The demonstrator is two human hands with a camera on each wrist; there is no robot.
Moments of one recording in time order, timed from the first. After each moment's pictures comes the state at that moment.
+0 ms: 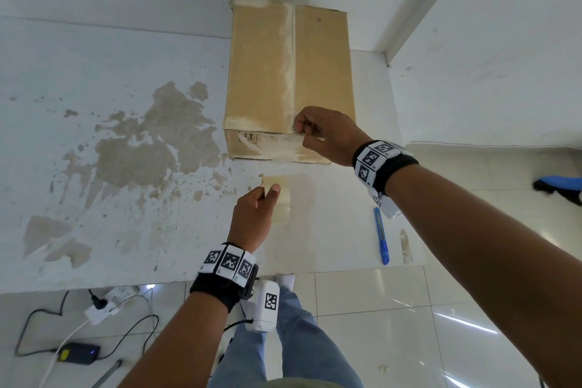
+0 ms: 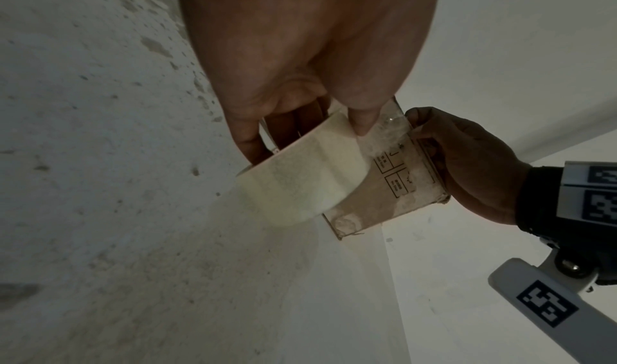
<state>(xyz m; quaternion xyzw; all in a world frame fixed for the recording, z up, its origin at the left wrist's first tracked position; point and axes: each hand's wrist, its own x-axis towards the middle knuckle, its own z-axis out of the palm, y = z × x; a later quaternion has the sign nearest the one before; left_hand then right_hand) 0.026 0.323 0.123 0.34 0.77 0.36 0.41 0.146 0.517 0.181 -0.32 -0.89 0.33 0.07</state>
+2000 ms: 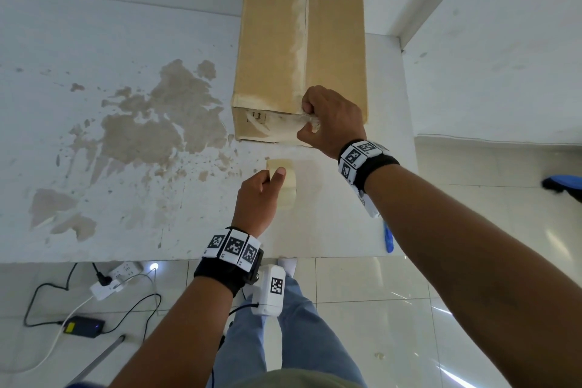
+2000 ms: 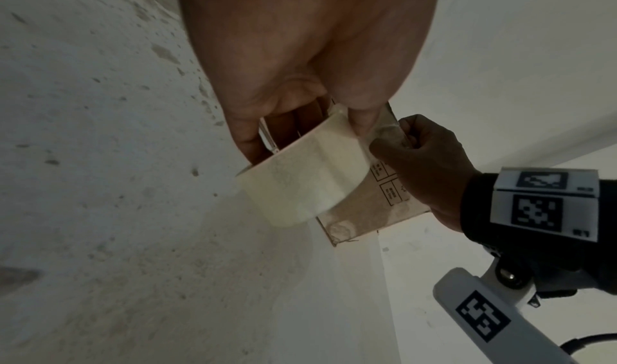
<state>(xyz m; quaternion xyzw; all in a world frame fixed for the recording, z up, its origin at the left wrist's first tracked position) 0.029 0.316 0.126 0.33 0.76 0.39 0.40 0.128 0.493 0.152 -0.37 -0.91 0.10 0.18</state>
